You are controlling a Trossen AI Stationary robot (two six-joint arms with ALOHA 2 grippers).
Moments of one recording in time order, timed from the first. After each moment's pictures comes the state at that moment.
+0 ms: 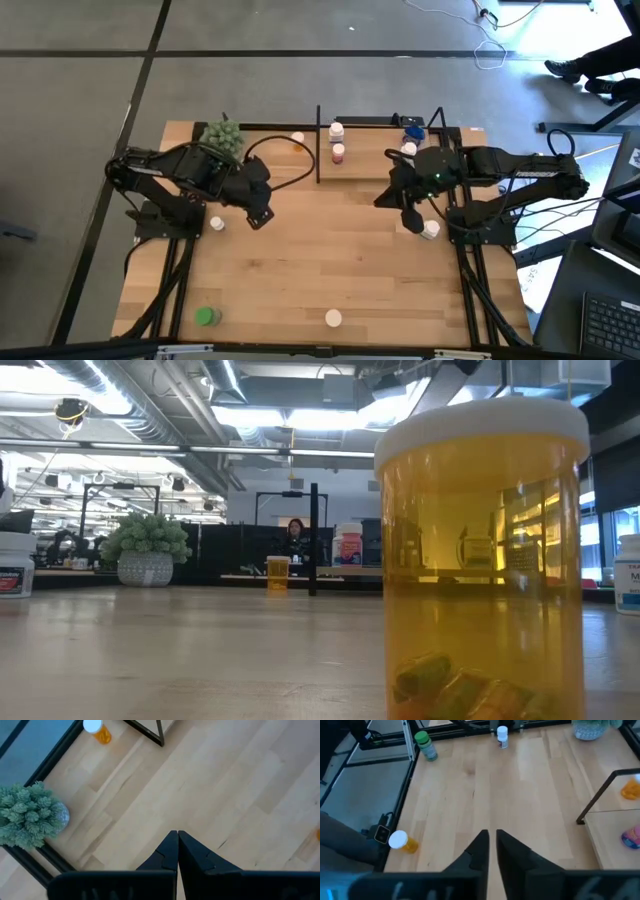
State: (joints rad) left arm -0.26 1.51 1.88 -1.57 -0.44 -0.86; right arm 0.06 1.14 1.27 -0.77 -0.10 0.16
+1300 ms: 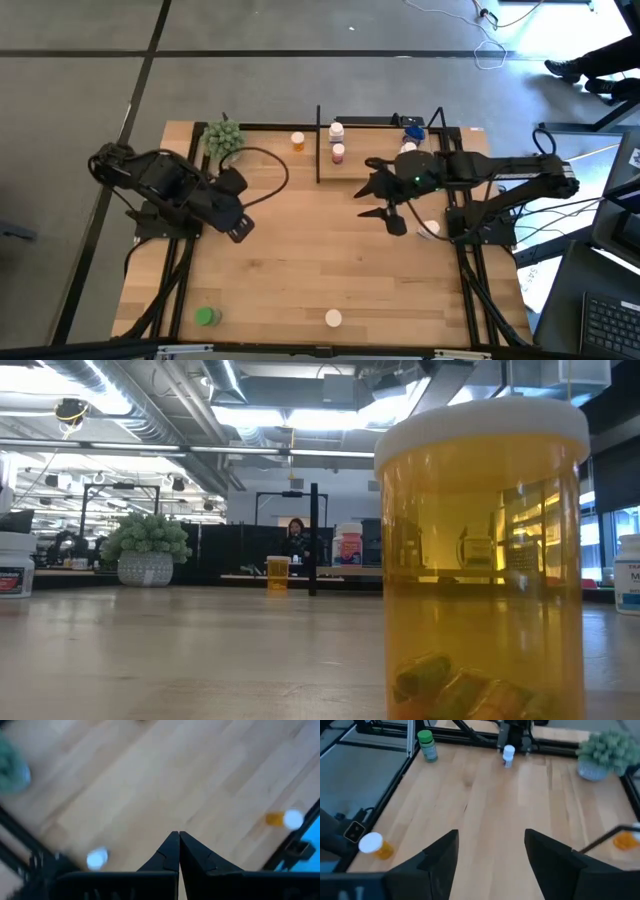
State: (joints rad) left arm -0.43 1.40 1.81 -1.57 -0.37 -1.17; right arm 0.06 1.26 1.27 -0.60 -0.11 -0.07
